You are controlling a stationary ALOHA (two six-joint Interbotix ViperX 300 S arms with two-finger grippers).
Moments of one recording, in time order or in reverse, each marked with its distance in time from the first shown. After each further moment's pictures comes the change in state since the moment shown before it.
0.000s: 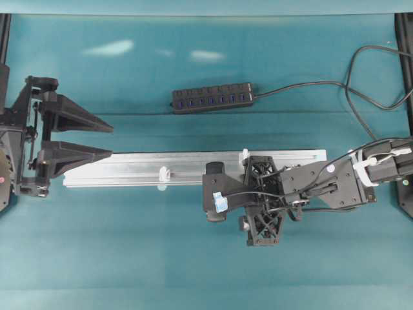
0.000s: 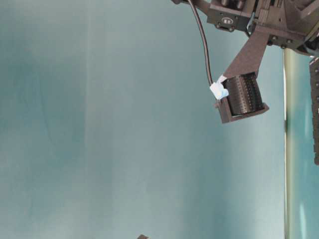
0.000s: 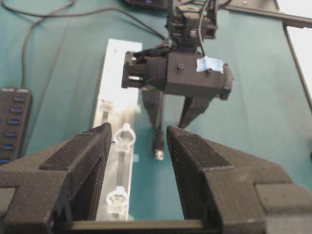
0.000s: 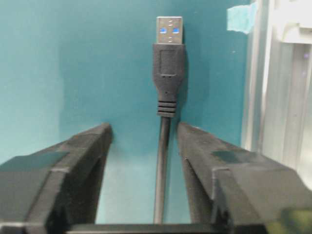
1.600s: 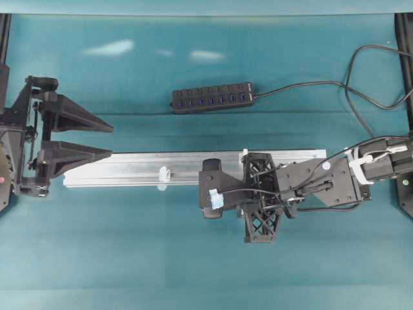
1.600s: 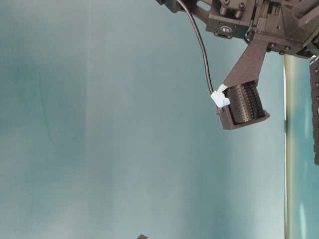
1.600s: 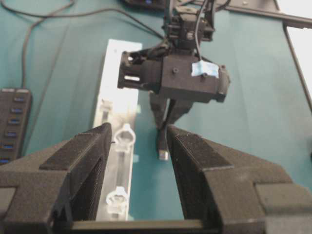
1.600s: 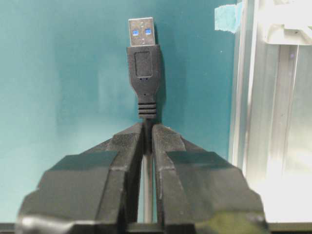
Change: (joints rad) left arm 0.002 0.002 0.000 0.000 -0.002 0.000; right arm -0.006 0.008 -0.025 -0.002 0.043 0.000
